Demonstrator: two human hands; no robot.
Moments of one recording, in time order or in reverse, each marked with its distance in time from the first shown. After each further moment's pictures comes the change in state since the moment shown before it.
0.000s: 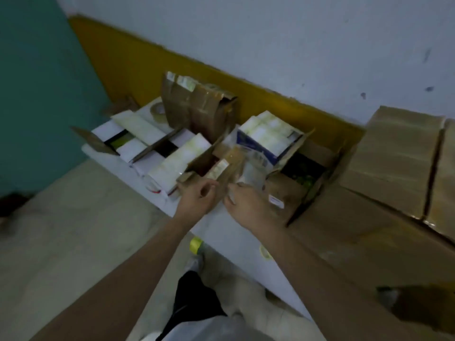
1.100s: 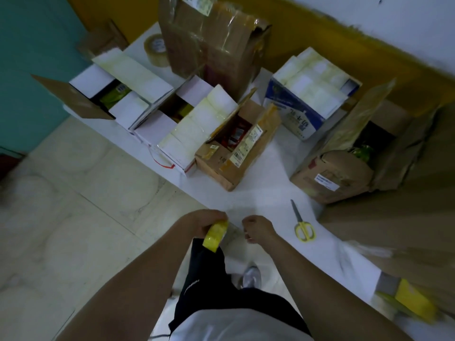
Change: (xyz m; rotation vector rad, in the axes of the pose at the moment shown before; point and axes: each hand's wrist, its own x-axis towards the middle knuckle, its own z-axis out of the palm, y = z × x) left_hand 0.026 -0.188 0.029 -0.486 -0.724 -1.066; right_hand 0.046 0.044 0.202 0.539 -0.459 0.746
